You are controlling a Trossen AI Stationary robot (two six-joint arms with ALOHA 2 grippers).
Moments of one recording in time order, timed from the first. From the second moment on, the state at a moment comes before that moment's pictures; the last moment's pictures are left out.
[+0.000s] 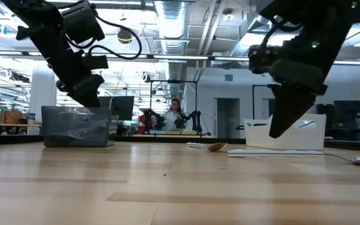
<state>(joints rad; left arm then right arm) 0.20 1.10 0.54 -0.42 -0.50 -0.34 0.33 1.63 0.91 -0.54 0.37 0.82</state>
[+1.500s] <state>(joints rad) 0.29 1.23 0.51 -0.43 -0.59 -0.48 0.33 1.63 0.95 -0.52 0.55 0.75</state>
